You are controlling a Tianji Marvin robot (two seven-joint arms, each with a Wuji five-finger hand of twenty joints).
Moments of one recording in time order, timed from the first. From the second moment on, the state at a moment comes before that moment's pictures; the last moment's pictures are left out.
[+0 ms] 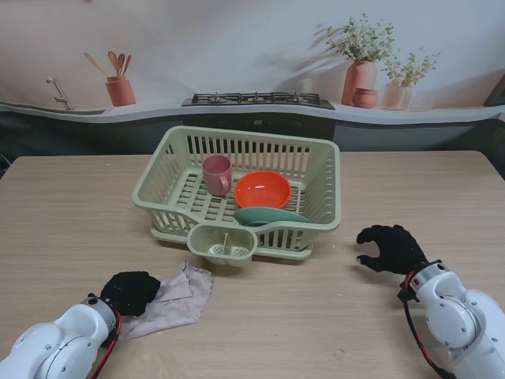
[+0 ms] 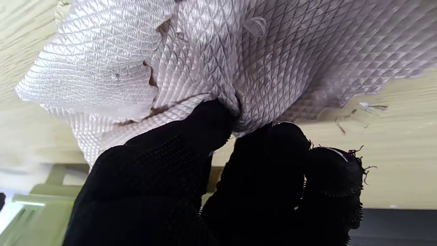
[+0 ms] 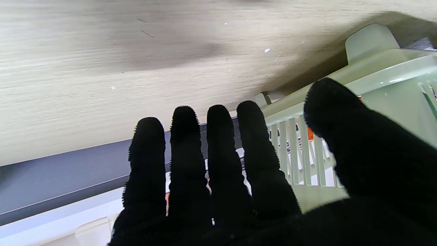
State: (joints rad) left arm 1.98 -1.03 -1.46 -1.84 1.11 -0.11 -0.21; right arm -1.75 -1.06 1.54 -1.50 -0.87 -0.35 -0.06; left_hand 1.04 -0.68 0.89 -0.20 0.90 0.28 0.89 0.40 0.93 0.49 0.79 0.65 0.90 0.52 1.21 0.94 0.69 0.63 1.50 0.84; right_hand 0.46 -0.61 0.96 -0.18 0.62 0.14 0.70 0.34 0.64 0.17 0.69 0.37 0.55 0.16 0.60 0.38 0.24 0.19 1.13 0.54
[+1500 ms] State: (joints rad) left arm 2.01 -1.04 -1.52 -1.82 1.12 -0.07 -0.13; right arm -1.75 -1.06 1.55 -1.50 -0.85 -0.37 -0.06; left_hand 1.05 -0.67 0.89 -0.20 0.89 0.30 0.89 0.38 0.94 0.49 0.78 0.64 0.90 0.52 1.20 0.93 0.69 0.63 1.49 0.85; right_hand 0.46 -0.61 0.93 -0.18 0.62 0.14 0.68 0.34 0.63 0.17 0.67 0.37 0.55 0.16 0.58 0.37 0.23 0.22 1.10 0.54
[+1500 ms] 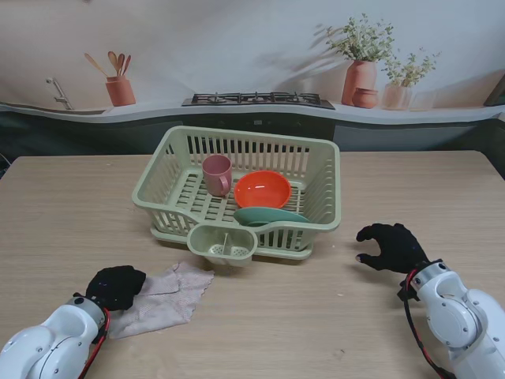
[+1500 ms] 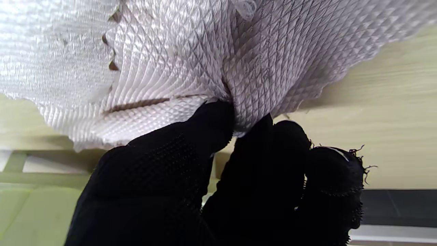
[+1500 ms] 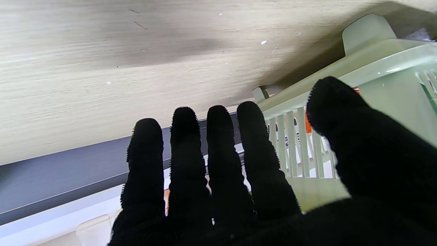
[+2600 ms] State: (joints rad) left arm 1.77 -1.01 -1.25 -1.83 1.02 0.11 -0.51; right arm -1.75 -1.06 1.56 -1.49 -0.86 -0.37 -0.07; left_hand 1.00 -0.76 0.96 -0.19 0.91 0.29 0.97 0.43 0.80 0.50 0.88 0.65 0.80 0.50 1.26 0.95 0.62 0.63 1.45 0.85; right_hand 0.46 -0.61 0.93 -0.18 0.62 0.14 0.67 0.34 0.63 0.17 0.67 0.37 0.55 0.16 0.58 0.37 0.23 0.22 1.10 0.54
